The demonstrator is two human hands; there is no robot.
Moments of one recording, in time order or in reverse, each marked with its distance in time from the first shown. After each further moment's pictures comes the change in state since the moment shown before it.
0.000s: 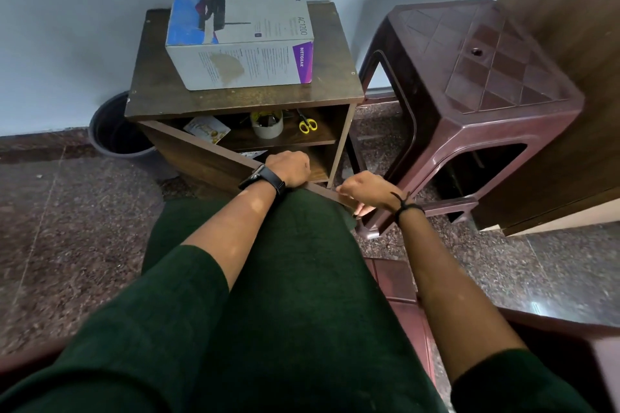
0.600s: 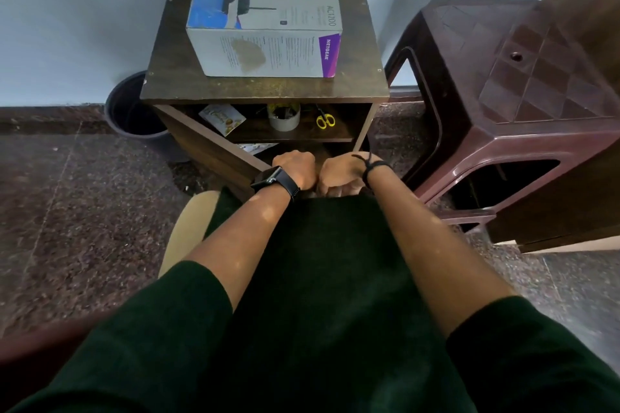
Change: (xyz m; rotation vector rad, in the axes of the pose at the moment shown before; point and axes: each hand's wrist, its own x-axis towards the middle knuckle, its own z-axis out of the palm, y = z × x) left_hand 0.002 -0.003 0.008 0.153 0.007 -0.165; right_hand 0.052 -0.079 0.009 -0.311 -0.478 0.106
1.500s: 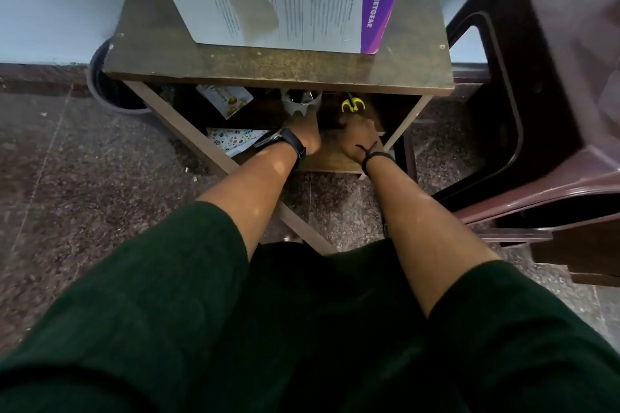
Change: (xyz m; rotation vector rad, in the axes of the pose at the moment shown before) left_hand 0.132 -0.041 0.021 -0.350 -0.049 -0.078; right_hand 0.156 0.015 -0.047 -0.089 0.805 -0.177
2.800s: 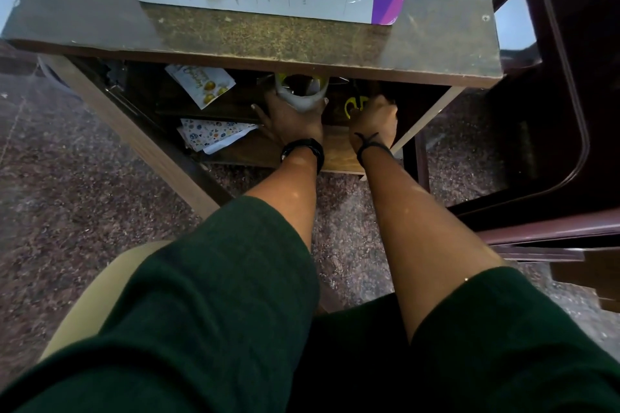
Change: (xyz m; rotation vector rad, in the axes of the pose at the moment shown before) left_hand 0.089 0.002 0.070 -0.976 0.808 -0.409; right_hand 0.061 0.031 0.032 0.117 0.307 0.340
